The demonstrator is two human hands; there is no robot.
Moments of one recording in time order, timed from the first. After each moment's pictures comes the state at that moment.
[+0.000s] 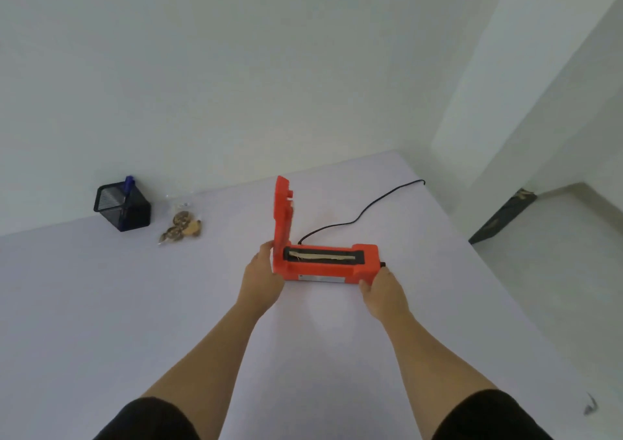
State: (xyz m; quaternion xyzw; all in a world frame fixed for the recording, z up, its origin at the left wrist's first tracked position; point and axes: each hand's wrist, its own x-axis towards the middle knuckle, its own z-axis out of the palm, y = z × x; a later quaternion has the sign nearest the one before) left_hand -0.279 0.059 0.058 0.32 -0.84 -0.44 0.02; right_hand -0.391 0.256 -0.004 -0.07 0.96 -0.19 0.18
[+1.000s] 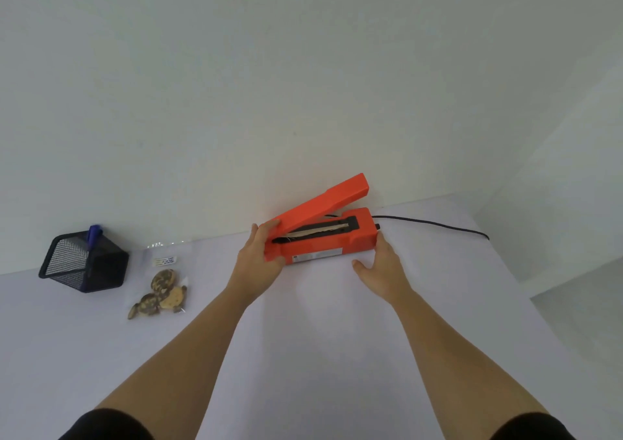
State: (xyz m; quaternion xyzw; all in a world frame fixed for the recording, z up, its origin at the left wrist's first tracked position) left_hand -0.447 -0.086 0.020 0.30 -0.84 -0.45 0.08; right_hand -0.591 0.100 -0.027 -0.18 0.89 -0.38 0.19
